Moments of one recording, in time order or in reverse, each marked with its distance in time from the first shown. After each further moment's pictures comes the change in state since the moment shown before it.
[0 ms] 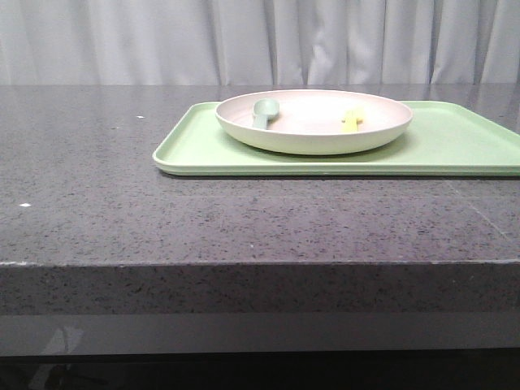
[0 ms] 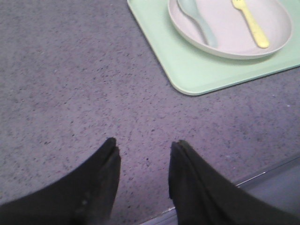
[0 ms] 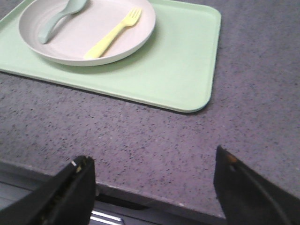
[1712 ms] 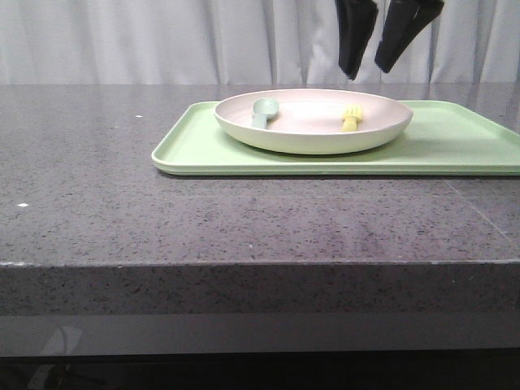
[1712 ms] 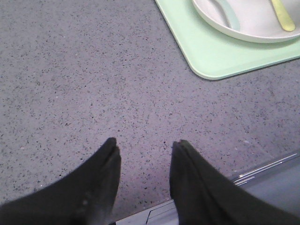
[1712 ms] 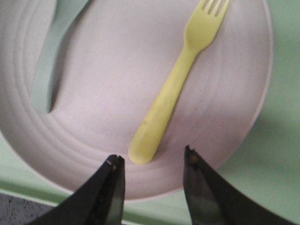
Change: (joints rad) left arm 0.000 -0.018 0.004 0.062 0.038 -0.033; right arm 0.188 1.395 -1.227 -0.079 0.478 0.317
